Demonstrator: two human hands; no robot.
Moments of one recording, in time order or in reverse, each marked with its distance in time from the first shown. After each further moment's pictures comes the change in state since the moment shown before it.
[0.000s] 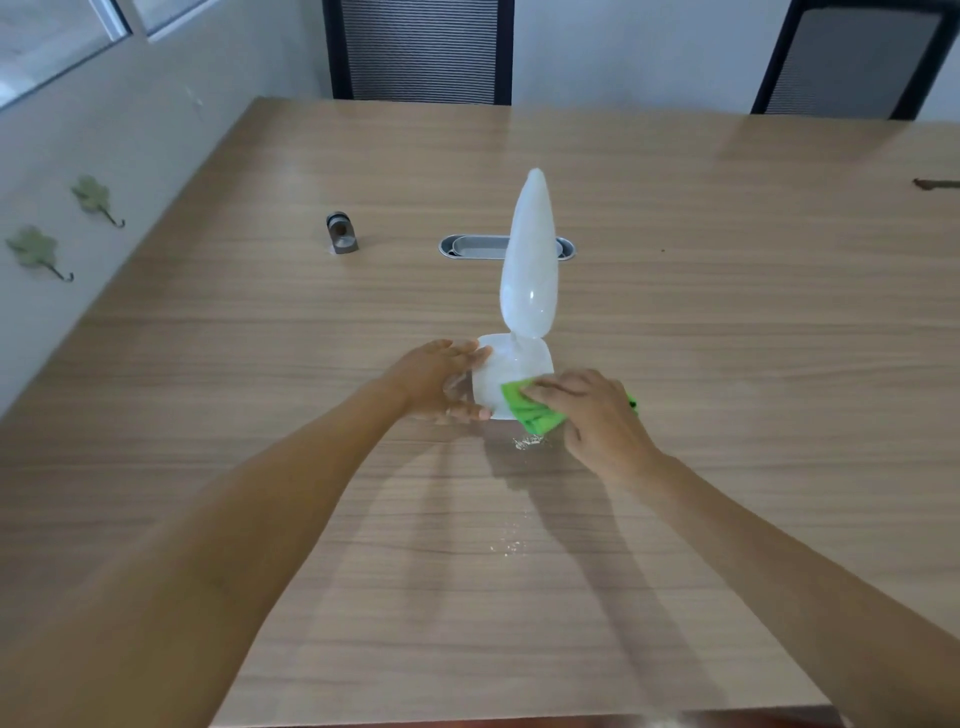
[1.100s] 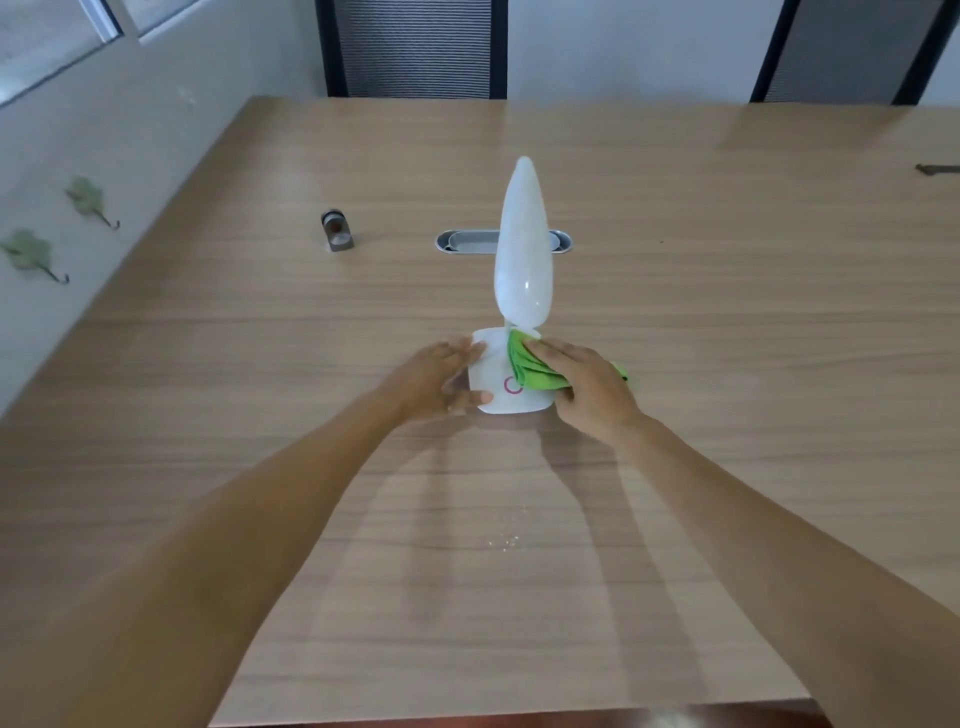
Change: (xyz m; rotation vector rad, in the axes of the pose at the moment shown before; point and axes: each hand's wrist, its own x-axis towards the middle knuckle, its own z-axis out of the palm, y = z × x) left_hand 0.001 -0.001 0.018 -0.178 0.119 -0.030; right_hand 0.031 0.034 0.028 0.141 -0.013 0.125
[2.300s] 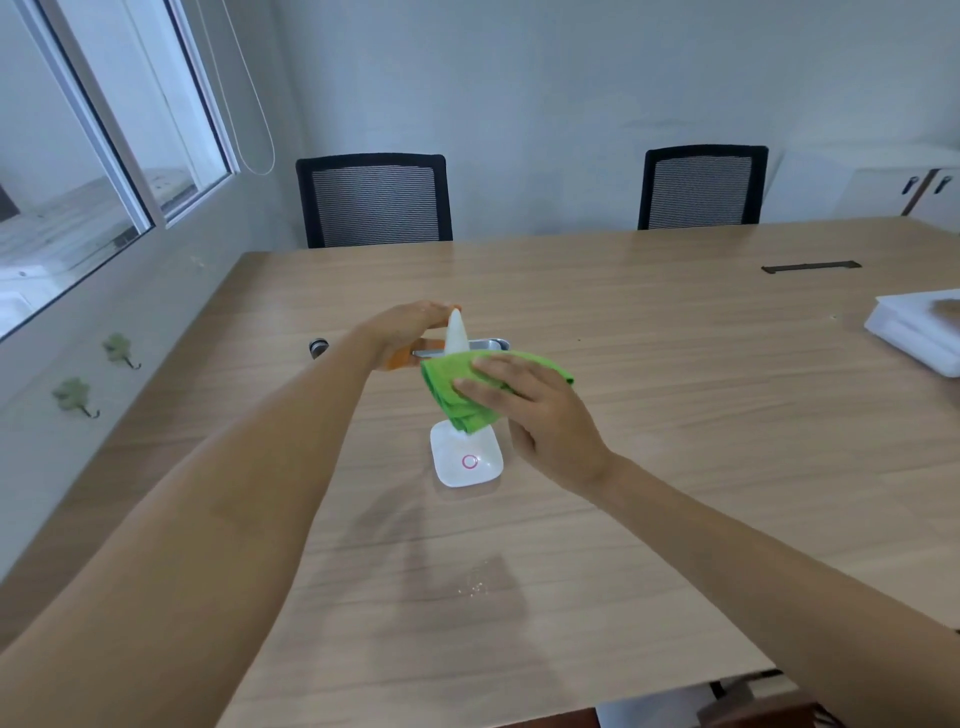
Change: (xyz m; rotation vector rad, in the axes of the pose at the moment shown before) left_hand -0.011 0.117 -0.181 -0.905 -0.014 -0.157; right_hand -0.058 -0.120 -0.151 -0.173 0.367 -0.418
